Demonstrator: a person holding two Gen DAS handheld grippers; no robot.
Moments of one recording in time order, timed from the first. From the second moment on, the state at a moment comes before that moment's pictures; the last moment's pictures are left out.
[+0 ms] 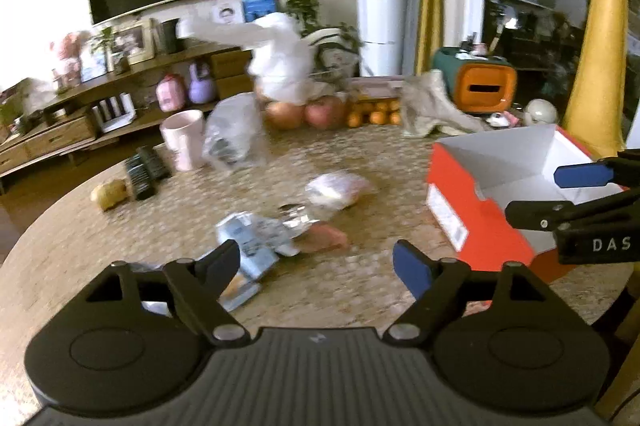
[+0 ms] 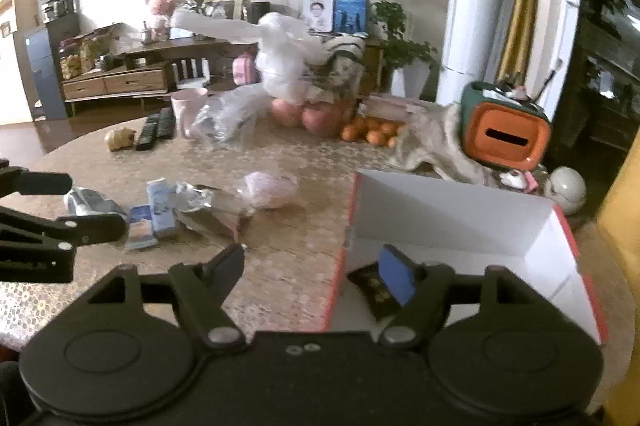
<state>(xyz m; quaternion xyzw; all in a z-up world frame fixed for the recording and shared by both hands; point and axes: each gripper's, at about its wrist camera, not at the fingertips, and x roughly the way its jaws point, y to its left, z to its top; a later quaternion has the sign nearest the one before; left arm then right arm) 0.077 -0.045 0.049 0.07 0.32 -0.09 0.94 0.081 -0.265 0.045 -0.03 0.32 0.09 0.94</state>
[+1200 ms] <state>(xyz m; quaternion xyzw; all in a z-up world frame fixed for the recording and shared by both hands) 0.132 0.115 -0.012 0.01 0.34 0.04 0.94 0.183 -0.167 -0.026 -0.03 0.36 0.12 0.93</state>
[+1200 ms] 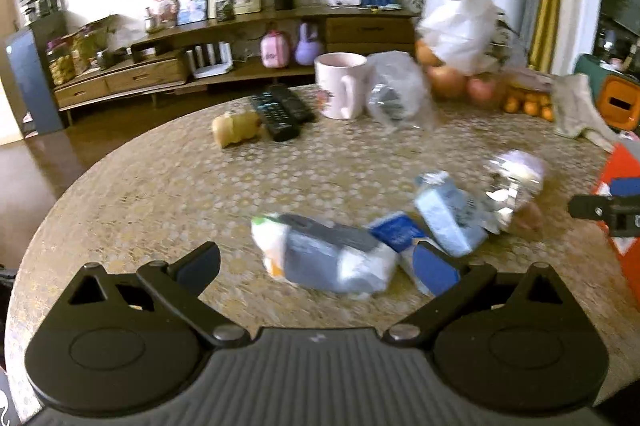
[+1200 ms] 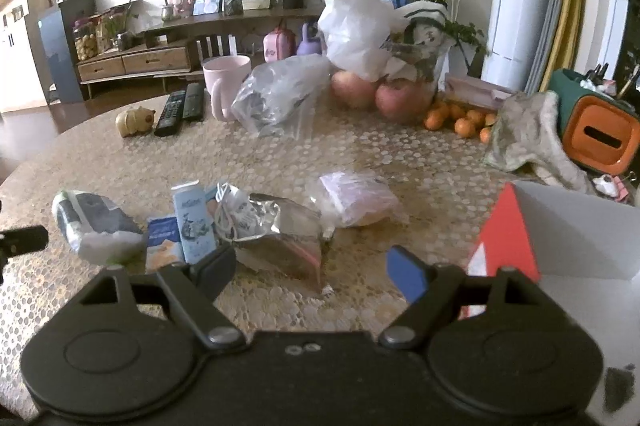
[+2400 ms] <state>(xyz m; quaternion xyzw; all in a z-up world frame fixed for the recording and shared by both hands) 0.194 0.155 -0.077 -0.09 0.40 0.03 0.91 0.241 -0.148 -0.088 0.03 0.40 0.15 0.90</state>
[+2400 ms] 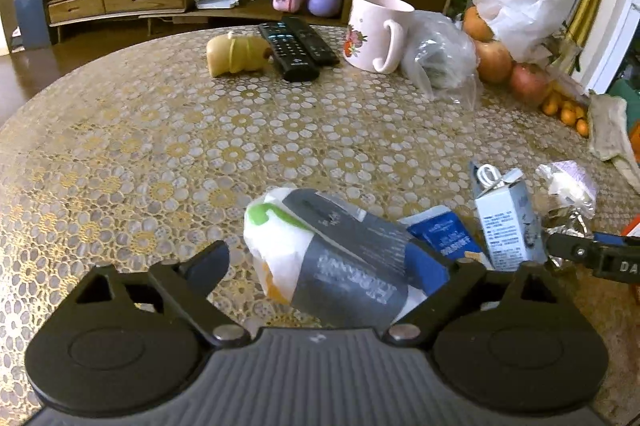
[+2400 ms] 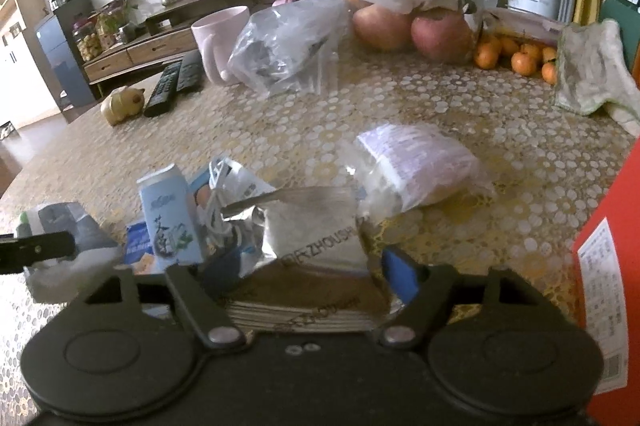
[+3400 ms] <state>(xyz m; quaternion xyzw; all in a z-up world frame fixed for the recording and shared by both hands) 0.133 0.120 -0.039 -0.10 0.38 0.00 0.92 0.163 -0.173 -0.050 0.03 0.40 0.15 0.90</state>
